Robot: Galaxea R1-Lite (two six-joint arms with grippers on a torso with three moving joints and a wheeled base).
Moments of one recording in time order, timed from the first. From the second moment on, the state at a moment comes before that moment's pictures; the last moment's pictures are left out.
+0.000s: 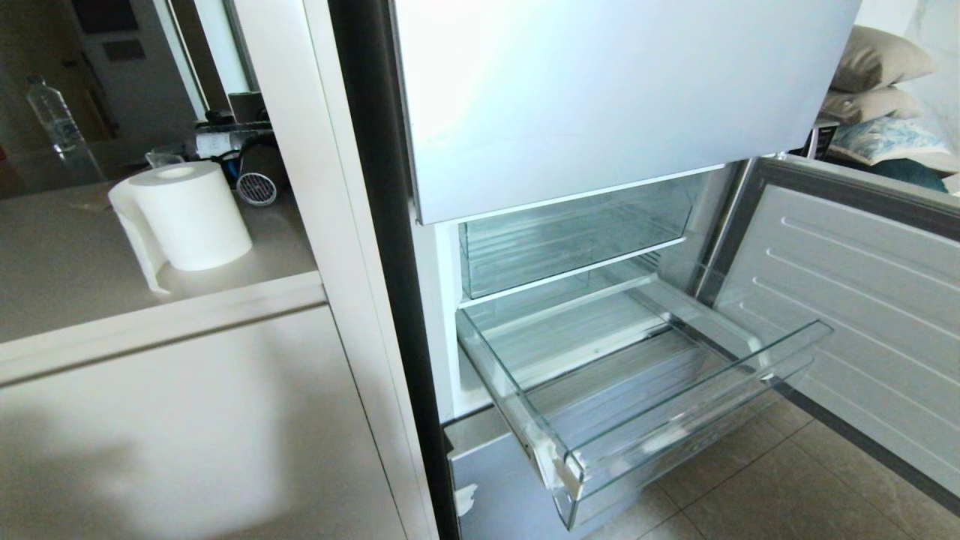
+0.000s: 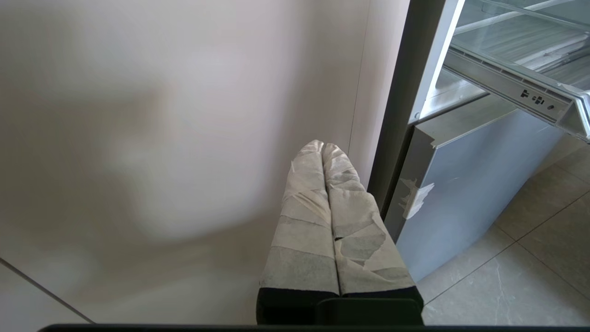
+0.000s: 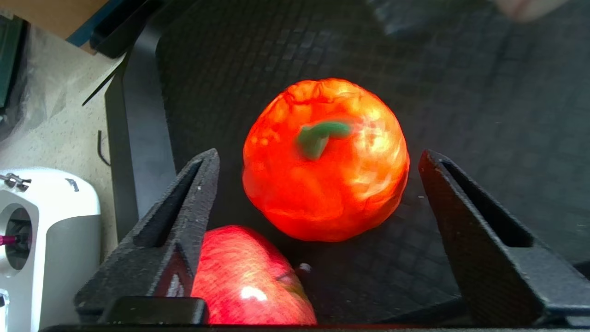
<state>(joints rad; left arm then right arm) 0.00 0.00 0.00 0.01 0.00 0.01 -1.68 2.31 -1.25 -0.52 0.44 0.32</state>
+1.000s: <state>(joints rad) 0.00 0.00 0.00 0.01 0.00 0.01 -1.75 1.66 -1.22 -0.41 0.46 0.51</state>
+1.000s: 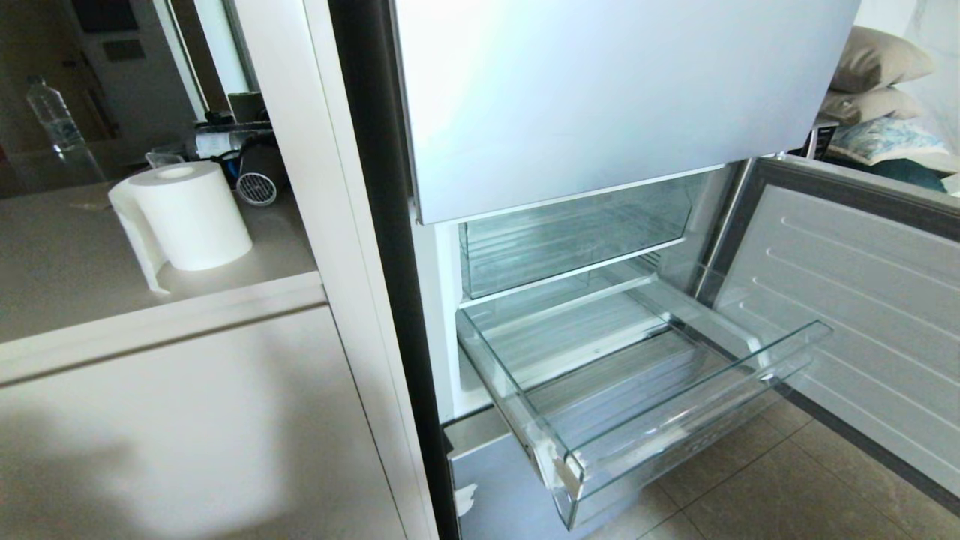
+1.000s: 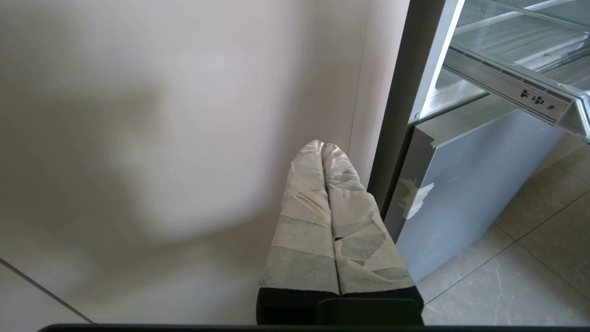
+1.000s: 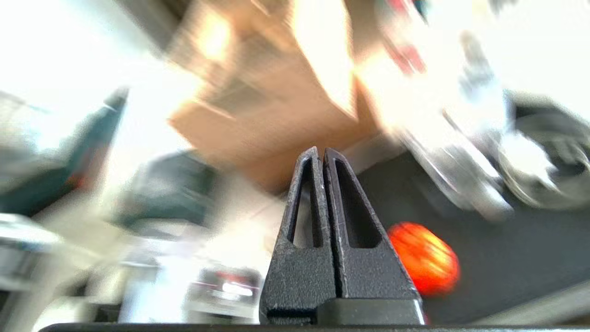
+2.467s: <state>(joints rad) 0.00 0.00 0.00 0.01 0.00 0.01 0.07 1.30 -0.57 0.08 -0.04 0.18</state>
